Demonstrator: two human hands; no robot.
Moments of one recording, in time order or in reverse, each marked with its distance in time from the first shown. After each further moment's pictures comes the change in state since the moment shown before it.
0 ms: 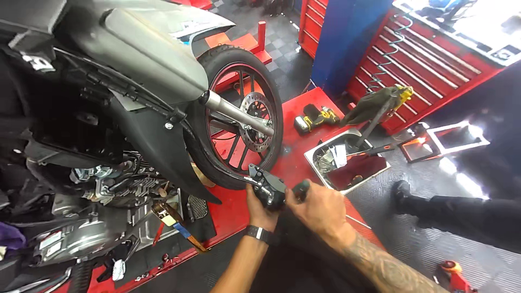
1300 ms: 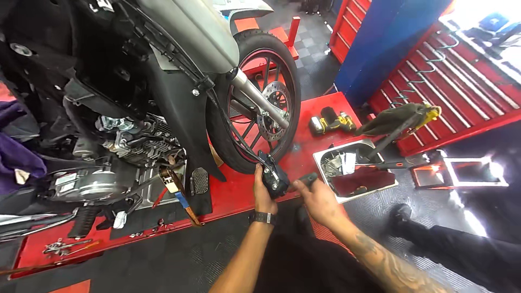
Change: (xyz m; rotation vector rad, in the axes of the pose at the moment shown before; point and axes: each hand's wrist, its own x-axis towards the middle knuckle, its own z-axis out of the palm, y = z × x) left_hand 0.019 -0.025 -0.008 -0.098 -0.041 0.402; right_hand 0.009 0.021 0.006 0.455 -0.620 0.291
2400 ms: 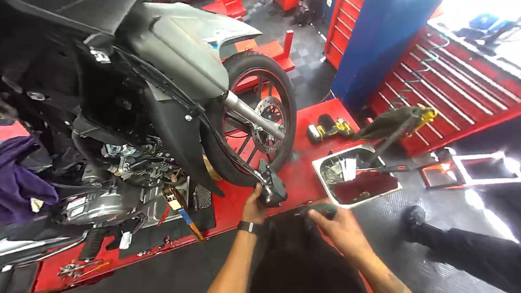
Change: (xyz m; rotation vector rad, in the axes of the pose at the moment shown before) left_hand 0.024 -0.001 -0.044 -0.009 -0.337 -0.116; right_hand -0.032 0.055 -0.020 0.603 -0.055 -0.049
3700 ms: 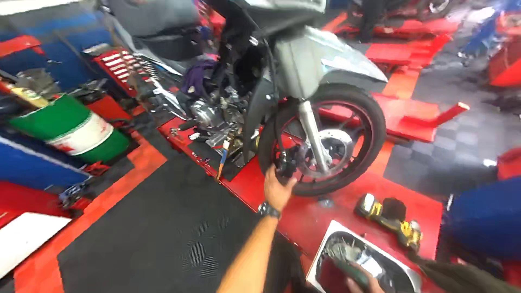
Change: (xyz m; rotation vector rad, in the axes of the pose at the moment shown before) left_hand 0.074 -0.055 0.096 1.070 1.163 0.568; right_hand 0.147 0.071 -0.246 -0.487 -0.558 -0.536
